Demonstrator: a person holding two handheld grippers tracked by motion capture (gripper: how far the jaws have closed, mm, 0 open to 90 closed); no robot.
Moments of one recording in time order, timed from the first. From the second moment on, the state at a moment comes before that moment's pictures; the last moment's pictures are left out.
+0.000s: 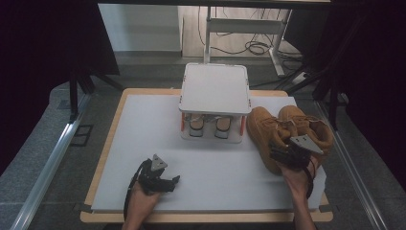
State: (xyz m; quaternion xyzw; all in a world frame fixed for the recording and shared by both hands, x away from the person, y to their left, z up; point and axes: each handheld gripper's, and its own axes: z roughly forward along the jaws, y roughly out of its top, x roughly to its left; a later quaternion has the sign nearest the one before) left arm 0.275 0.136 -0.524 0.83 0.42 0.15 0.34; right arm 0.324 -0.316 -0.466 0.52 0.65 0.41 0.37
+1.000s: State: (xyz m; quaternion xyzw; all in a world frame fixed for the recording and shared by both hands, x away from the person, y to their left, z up) left arm 0.275 0.136 -0.524 0.83 0.42 0.15 0.34; right arm 0.317 -0.310 -0.456 0.49 0.68 0.39 0.39
